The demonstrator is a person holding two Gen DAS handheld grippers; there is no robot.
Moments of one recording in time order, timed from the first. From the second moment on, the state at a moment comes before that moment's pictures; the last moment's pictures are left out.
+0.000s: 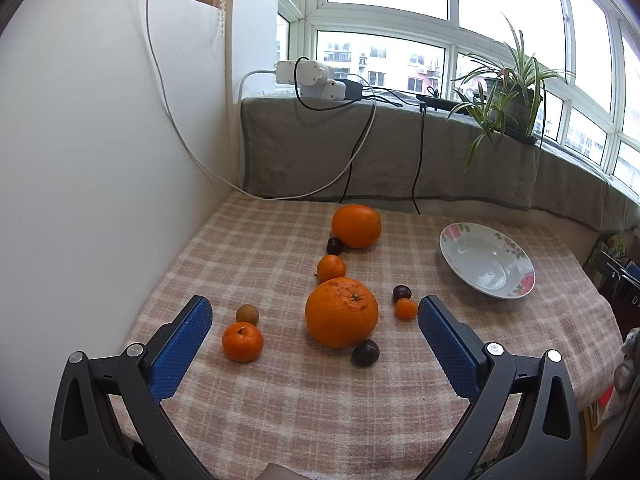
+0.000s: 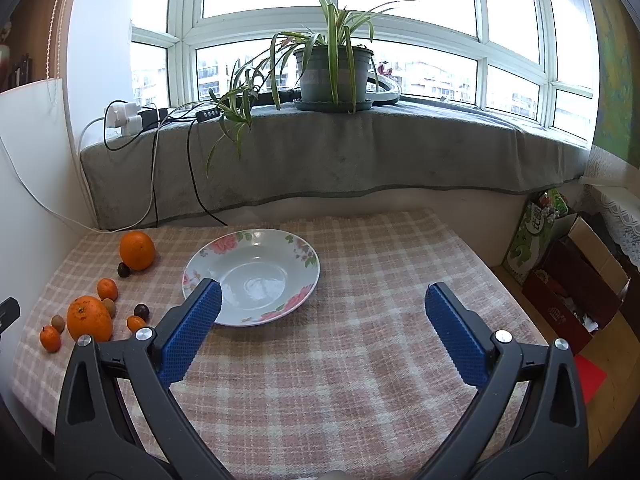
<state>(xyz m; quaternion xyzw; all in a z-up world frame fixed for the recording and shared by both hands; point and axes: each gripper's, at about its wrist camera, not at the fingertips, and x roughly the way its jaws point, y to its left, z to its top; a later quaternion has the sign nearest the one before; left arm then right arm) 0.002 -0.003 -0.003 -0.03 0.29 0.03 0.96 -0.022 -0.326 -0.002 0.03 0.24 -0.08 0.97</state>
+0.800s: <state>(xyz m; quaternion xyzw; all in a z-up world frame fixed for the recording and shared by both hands) 0.003 0.009 -0.018 -0.04 0.31 0.03 0.95 -0.007 -0.315 -0.009 0.03 0.26 -0.02 0.96</state>
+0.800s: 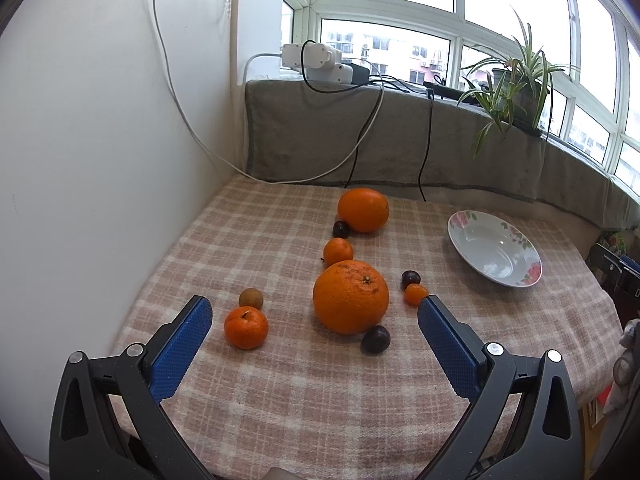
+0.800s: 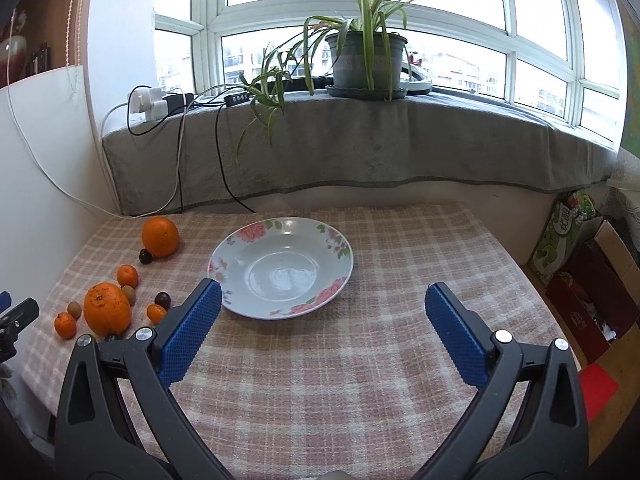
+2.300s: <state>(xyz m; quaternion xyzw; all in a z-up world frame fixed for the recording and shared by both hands) 0.052 0.020 -0.083 -0.17 0.40 -0.10 0.90 0.118 -0.123 -0.076 0.04 0.47 0.39 0.79</state>
